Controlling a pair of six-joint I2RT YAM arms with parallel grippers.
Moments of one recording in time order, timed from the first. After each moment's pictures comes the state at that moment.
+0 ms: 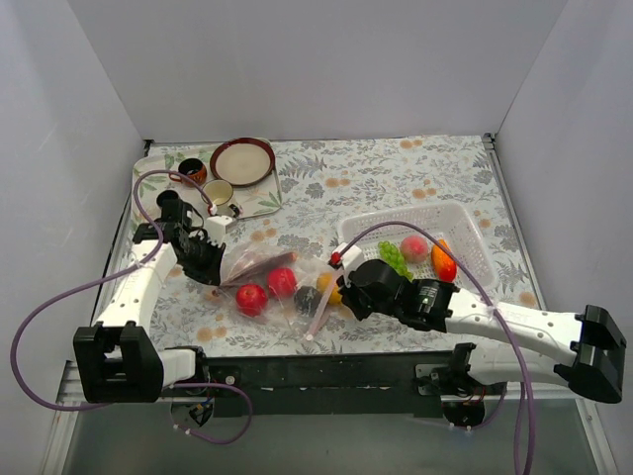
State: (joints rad) left arm 0.00 1.23 0.95 -1.02 0.37 0.45; right arm 1.15 1.06 0.74 -0.39 0.18 0.25
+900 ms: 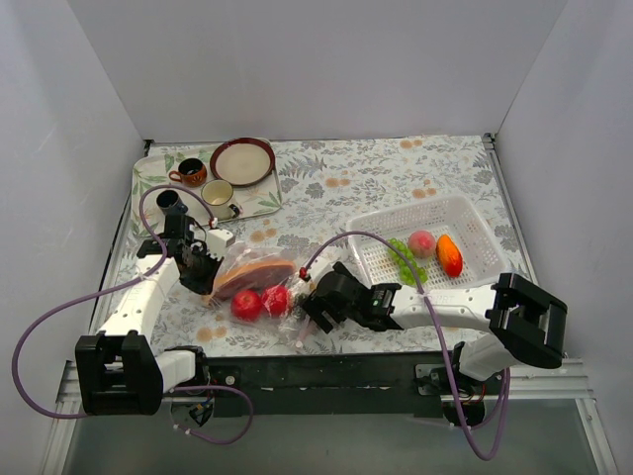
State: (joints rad) left arm 0.00 1.16 0.79 -0.89 0.22 0.51; right arm 1.22 1.46 0.75 -0.15 0.31 0.19
